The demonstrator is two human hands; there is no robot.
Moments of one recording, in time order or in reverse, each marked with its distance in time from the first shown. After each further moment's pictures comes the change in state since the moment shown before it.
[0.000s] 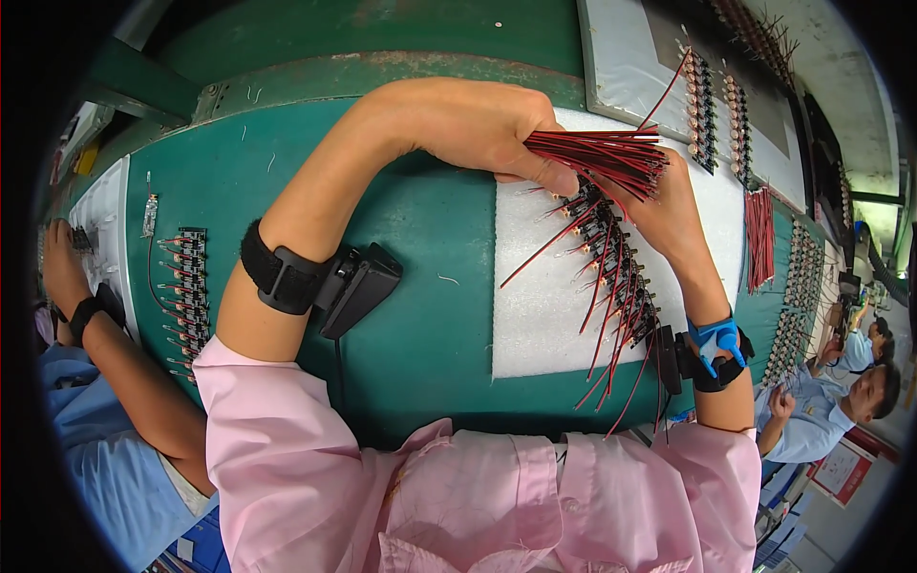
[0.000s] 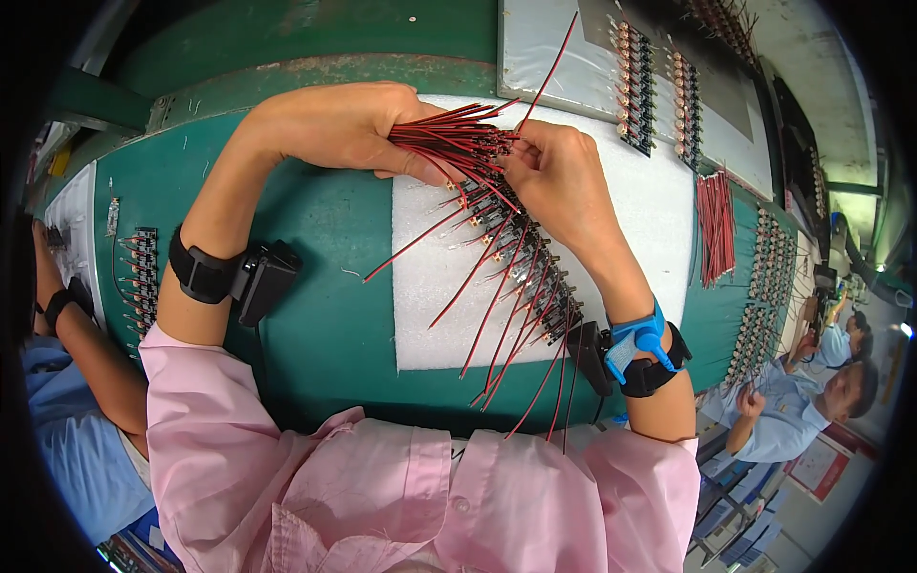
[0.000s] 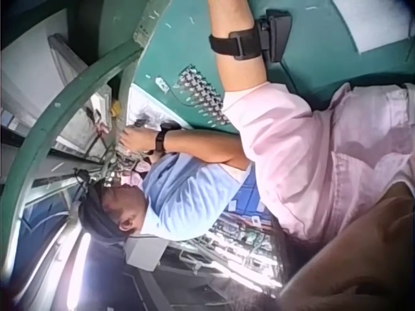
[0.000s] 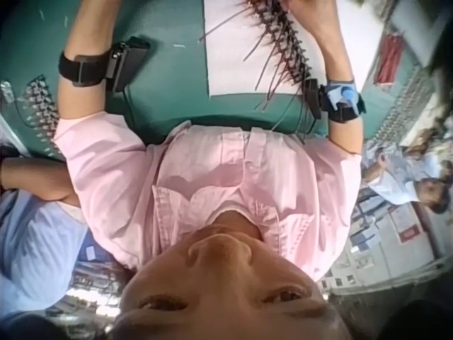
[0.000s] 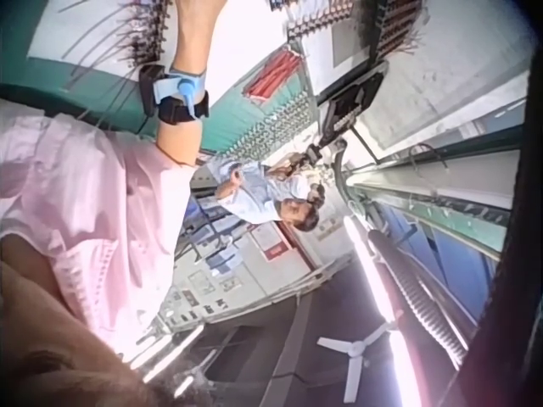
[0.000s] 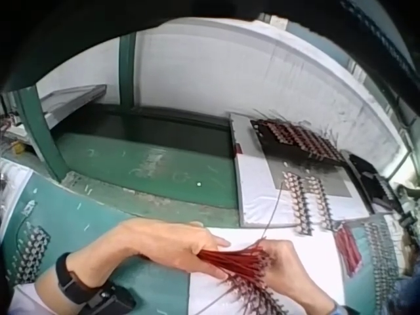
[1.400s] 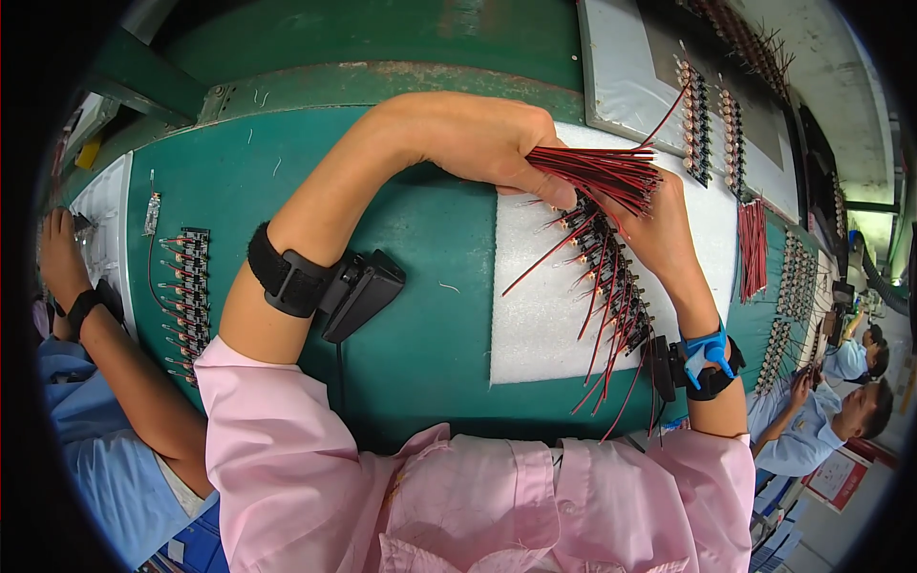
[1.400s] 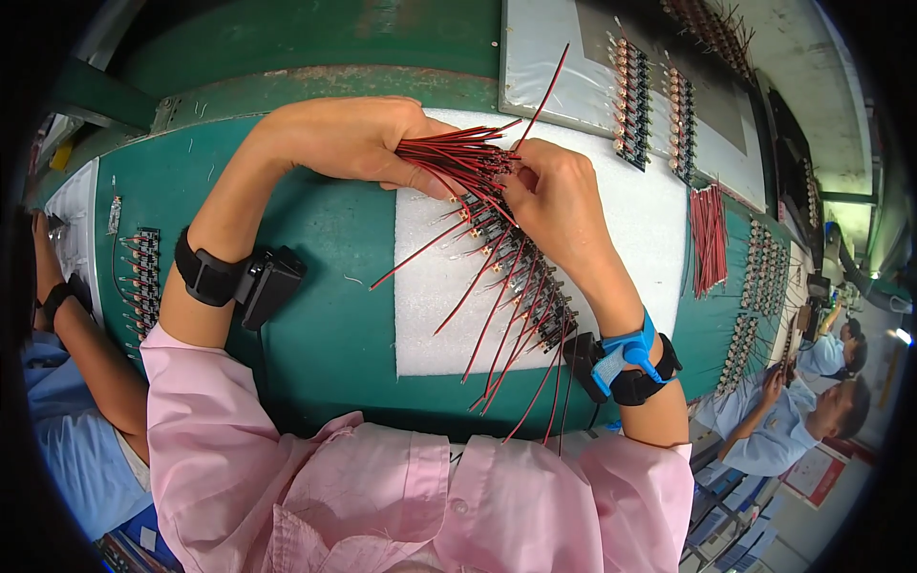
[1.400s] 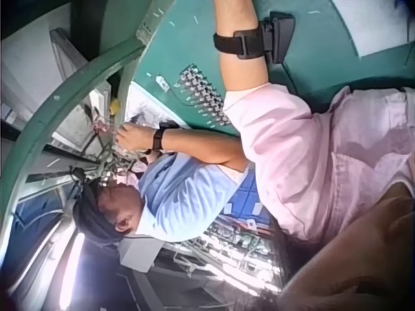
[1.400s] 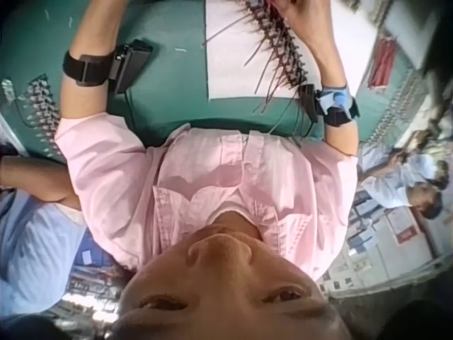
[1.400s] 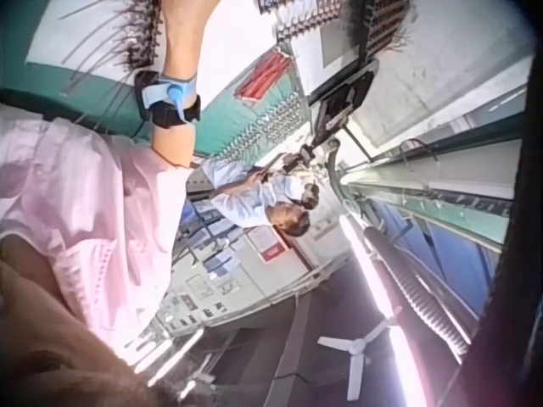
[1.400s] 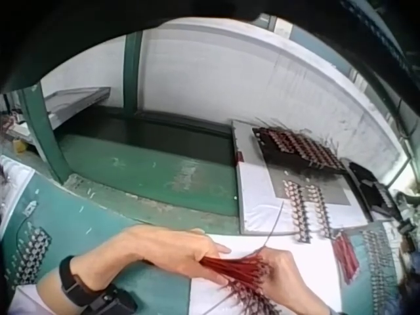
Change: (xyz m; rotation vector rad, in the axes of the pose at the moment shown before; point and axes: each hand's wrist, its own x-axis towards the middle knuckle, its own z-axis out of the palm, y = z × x) left_hand 0.000 0.000 0.000 -0.023 0.005 0.004; right_hand -0.002 -0.006 -0.006 -0.211 -0.093 0.000
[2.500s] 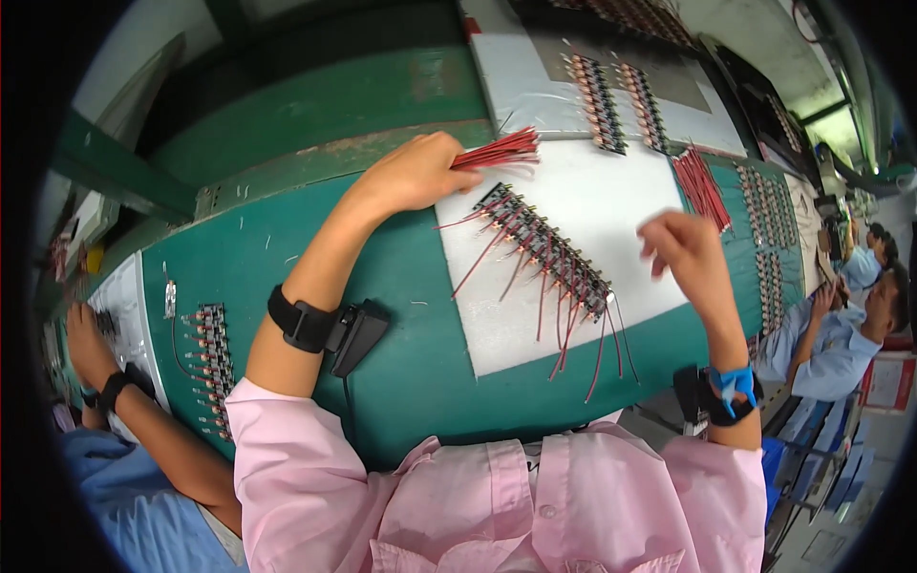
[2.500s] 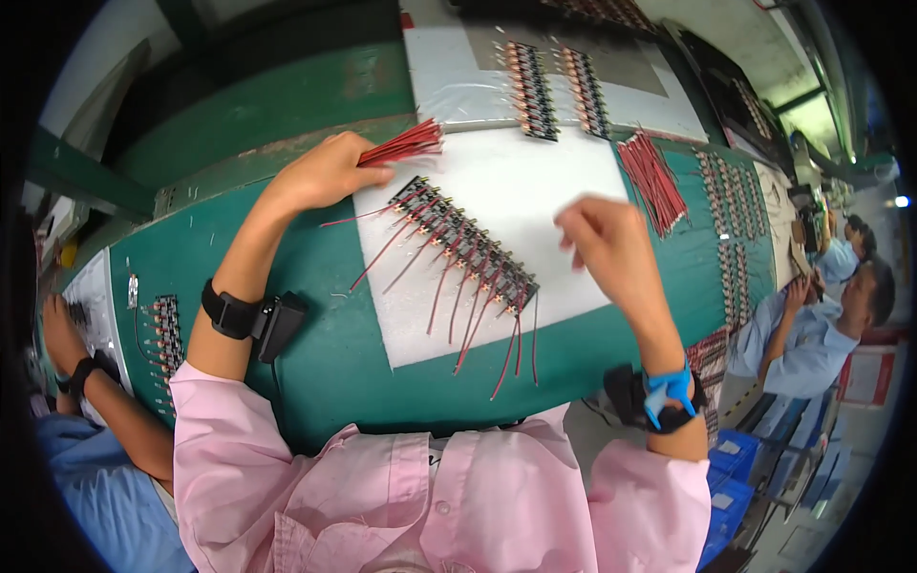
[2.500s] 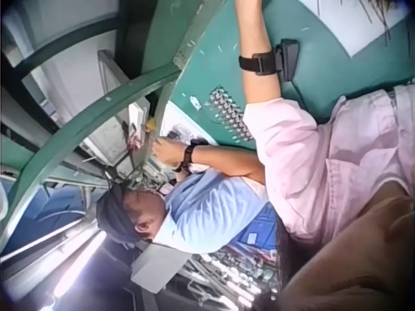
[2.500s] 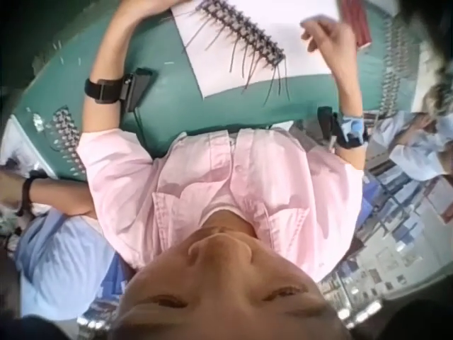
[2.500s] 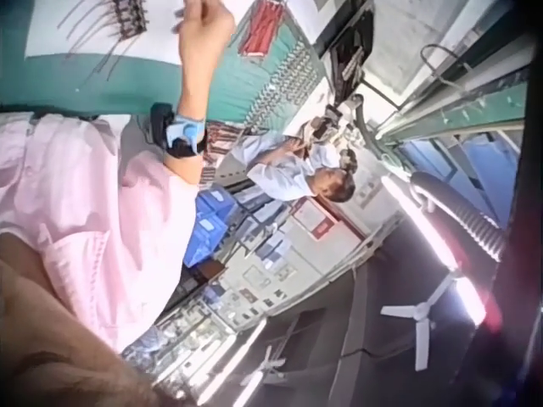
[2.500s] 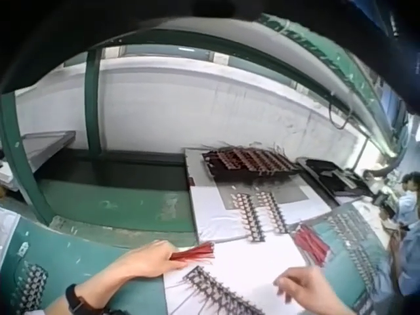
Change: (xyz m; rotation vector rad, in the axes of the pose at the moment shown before) left_hand 0.008 0.009 0.008 0.206 0.348 -0.208; right_hand -0.099 -0.005 -0.070 0.298 0.135 0.452
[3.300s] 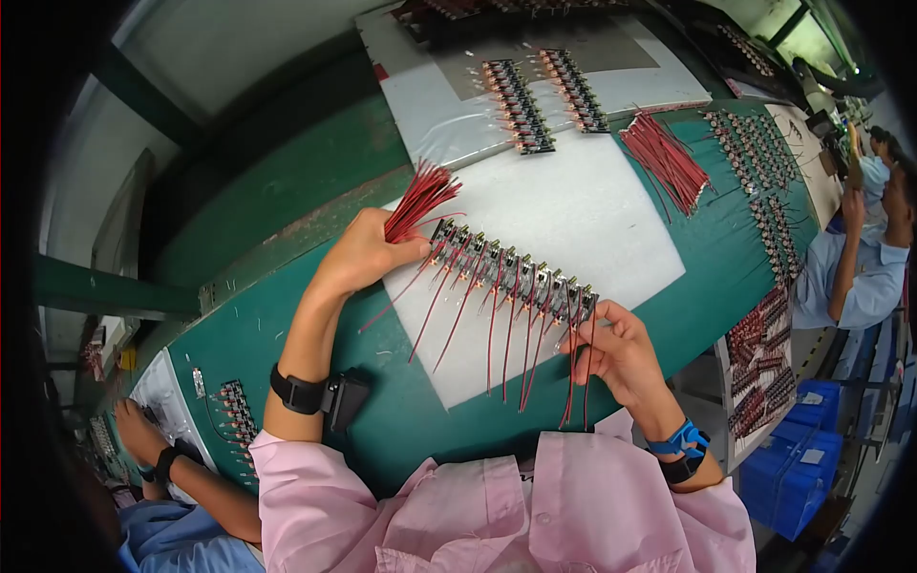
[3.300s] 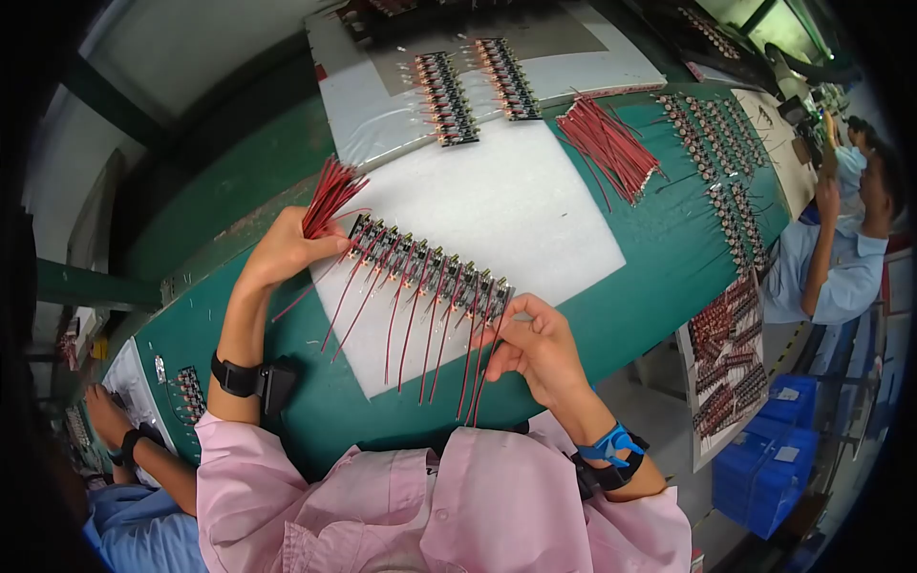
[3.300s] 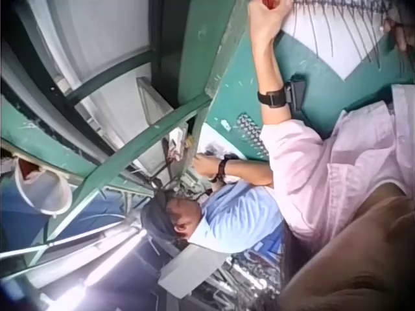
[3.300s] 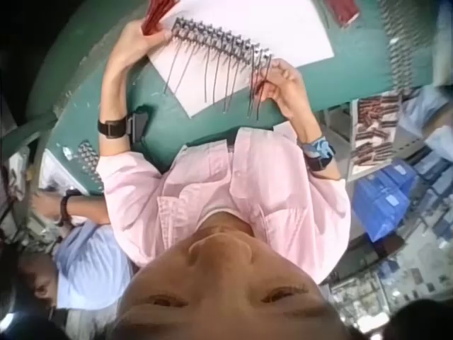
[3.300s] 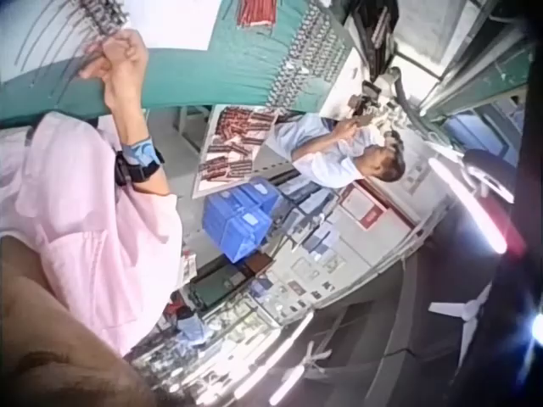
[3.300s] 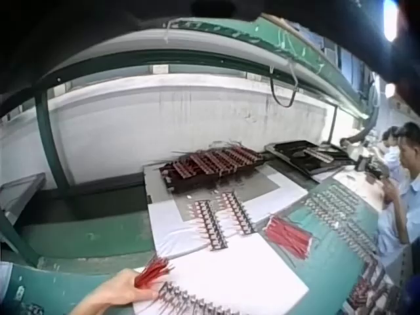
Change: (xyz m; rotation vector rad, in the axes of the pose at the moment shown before) left_hand -0.002 0.017 0.017 -0.310 -0.069 -0.065; right_hand -0.074 0.050 0.053 1.310 -0.025 0.421
